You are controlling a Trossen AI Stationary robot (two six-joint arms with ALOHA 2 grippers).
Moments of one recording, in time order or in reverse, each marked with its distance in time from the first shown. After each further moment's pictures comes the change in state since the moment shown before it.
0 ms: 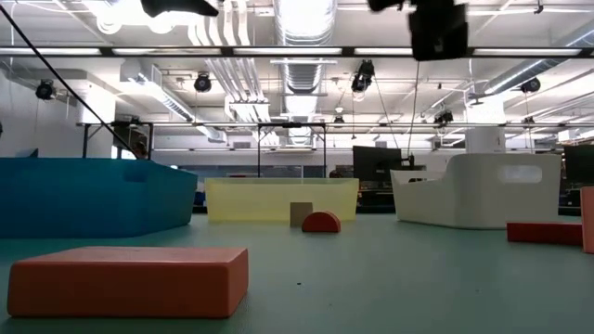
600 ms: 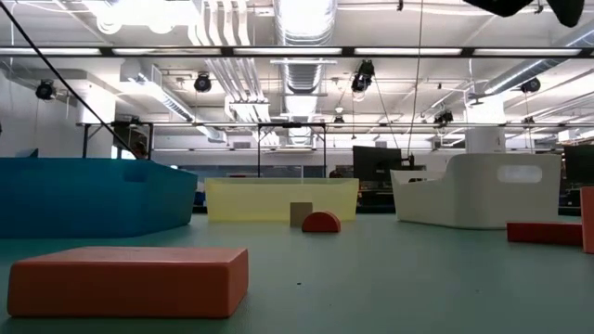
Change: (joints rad) left arm -0.069 0.007 0.000 0.457 0.125 -0.158; right arm 0.434 0.006 -0.014 -0.171 0.330 -0.333
